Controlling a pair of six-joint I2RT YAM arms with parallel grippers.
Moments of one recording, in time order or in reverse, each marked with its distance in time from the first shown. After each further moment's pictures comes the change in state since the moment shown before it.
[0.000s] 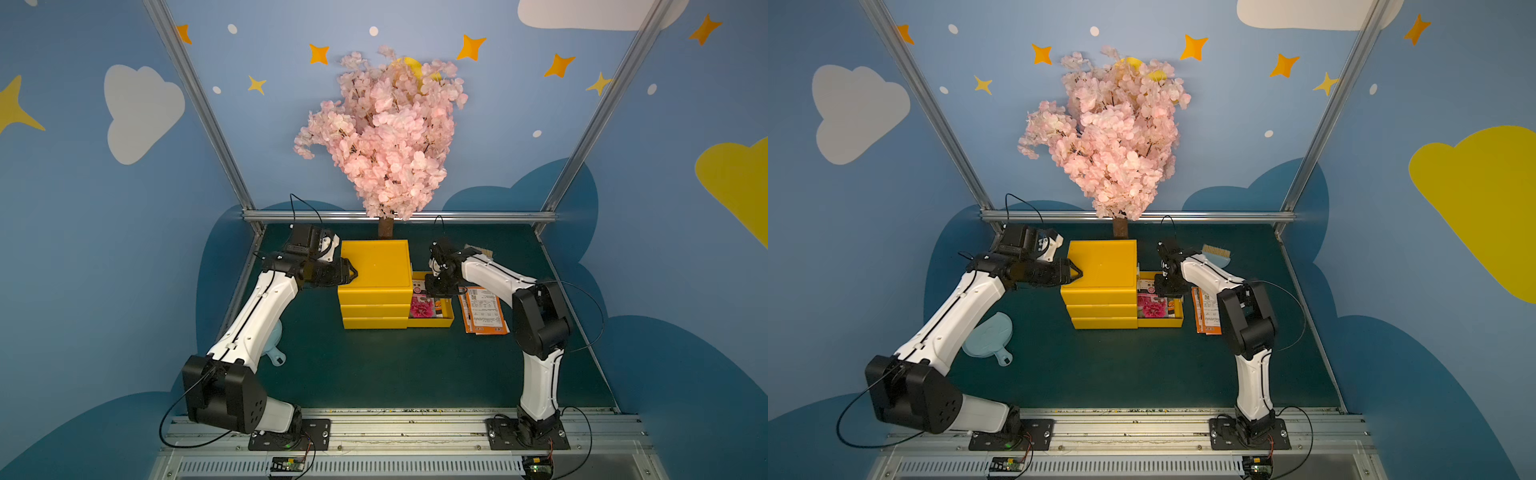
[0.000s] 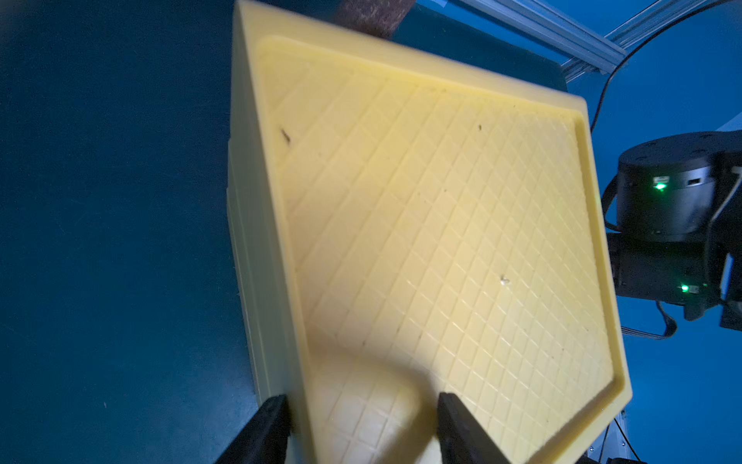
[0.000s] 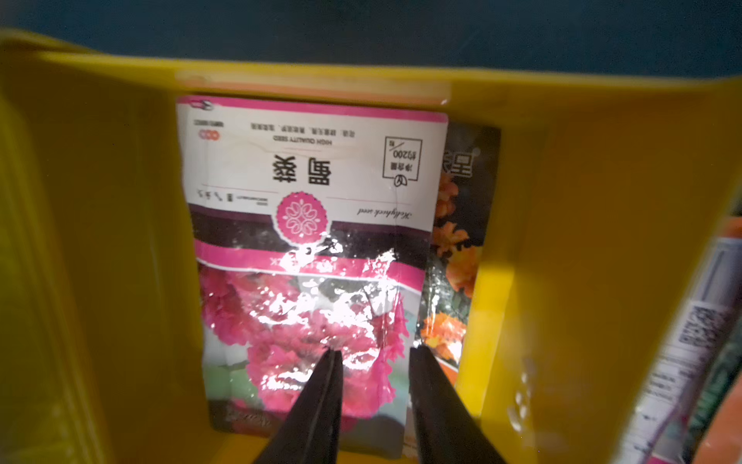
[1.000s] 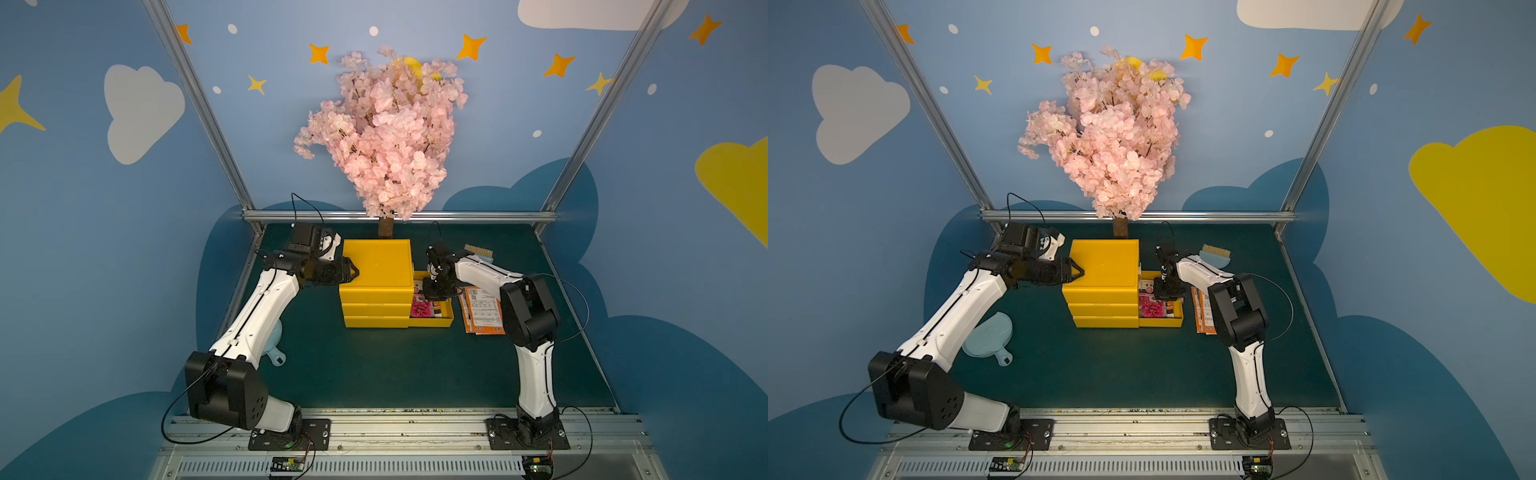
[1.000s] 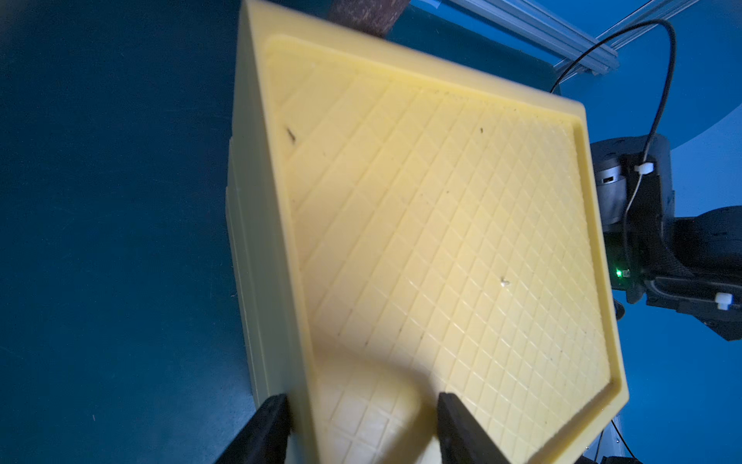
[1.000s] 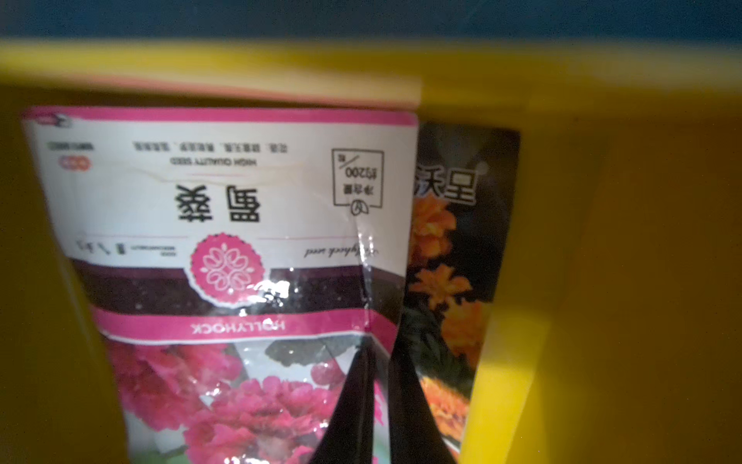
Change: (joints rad) left arm 0.000 0.018 0.008 0.011 0.011 0.000; right arm 0.002 0.092 0.034 0.018 -0.022 0.026
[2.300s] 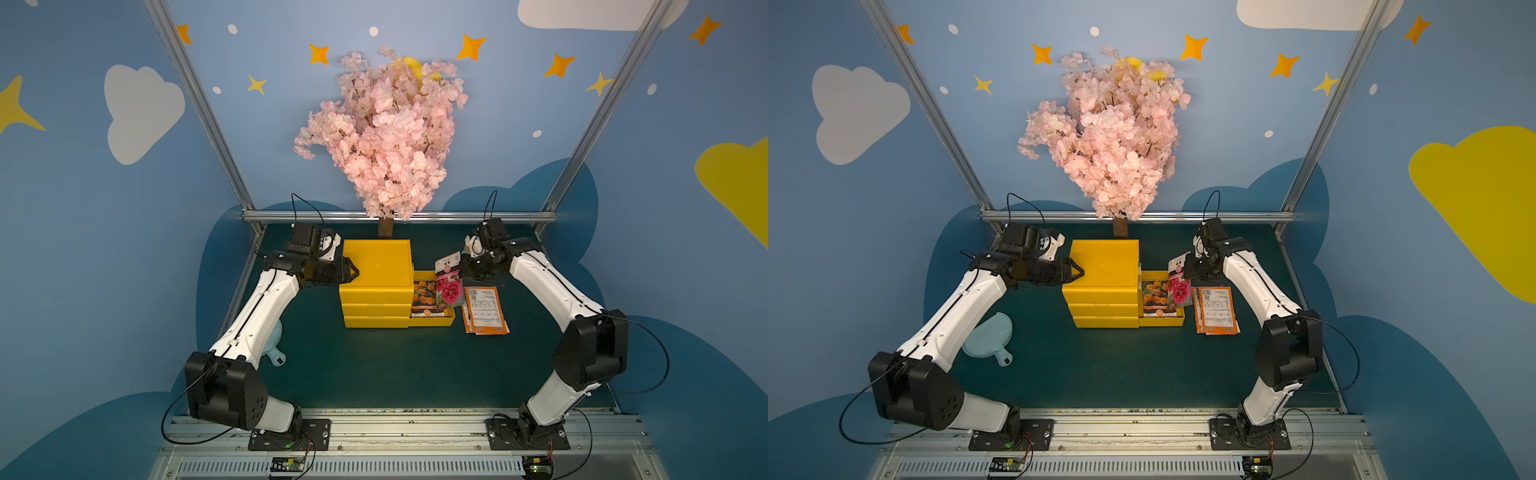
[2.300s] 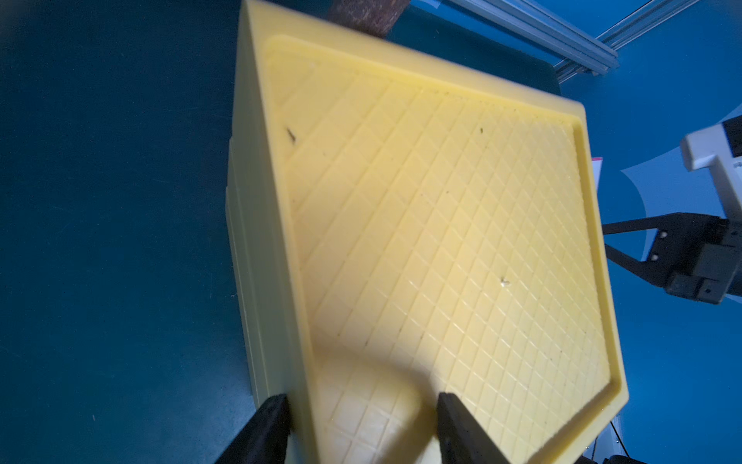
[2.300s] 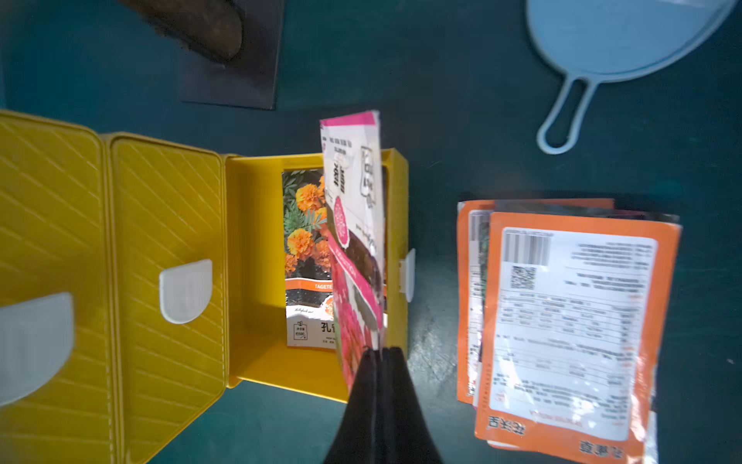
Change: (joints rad) left arm 0.000 -0.001 0.000 0.000 0.005 0.000; right arm -0.226 -0.452 -0.100 -0.087 -0.047 -0.092
